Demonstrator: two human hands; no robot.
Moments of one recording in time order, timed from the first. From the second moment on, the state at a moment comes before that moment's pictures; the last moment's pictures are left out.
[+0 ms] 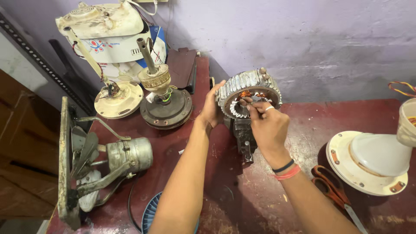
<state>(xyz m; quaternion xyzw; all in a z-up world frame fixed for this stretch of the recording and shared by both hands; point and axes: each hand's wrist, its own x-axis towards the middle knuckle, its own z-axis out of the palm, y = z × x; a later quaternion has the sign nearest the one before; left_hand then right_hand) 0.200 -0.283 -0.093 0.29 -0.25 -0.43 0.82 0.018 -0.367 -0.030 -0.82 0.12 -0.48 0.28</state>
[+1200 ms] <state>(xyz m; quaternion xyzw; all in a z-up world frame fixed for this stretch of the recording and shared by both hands) 0.191 -0.275 -0.084 0.34 -0.29 -0.43 0.78 -0.015 -0.363 -0.053 -0.80 0.16 -0.46 0.36</state>
